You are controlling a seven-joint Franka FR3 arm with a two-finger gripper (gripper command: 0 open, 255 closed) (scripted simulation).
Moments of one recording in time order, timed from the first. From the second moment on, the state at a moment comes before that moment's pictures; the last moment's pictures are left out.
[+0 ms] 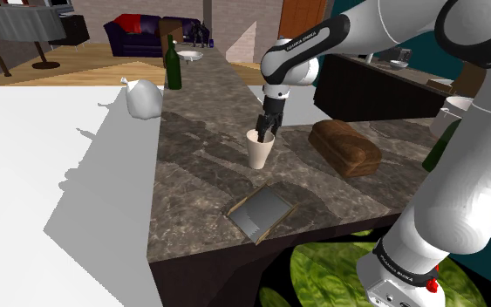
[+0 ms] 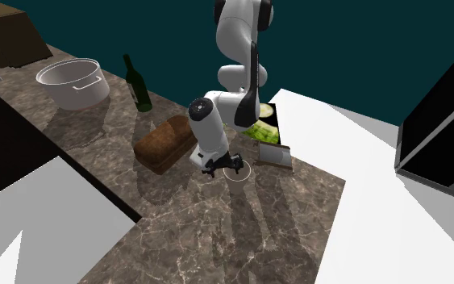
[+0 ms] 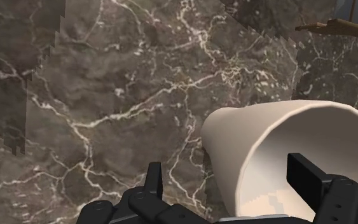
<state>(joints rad) 0.02 0.09 -0.17 -2.12 0.21 2.09 -0.41</state>
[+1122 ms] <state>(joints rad) 0.02 0.08 -0.17 -2.11 0.20 2.07 -0.40</state>
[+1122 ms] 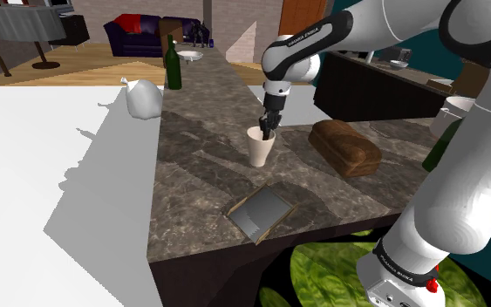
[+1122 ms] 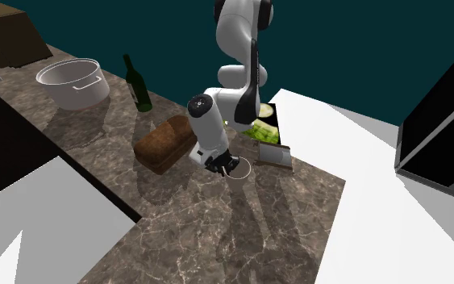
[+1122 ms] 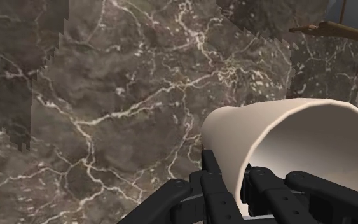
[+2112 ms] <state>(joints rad) 0.02 0.01 -0.17 -1.99 0.17 1.88 -0.36</state>
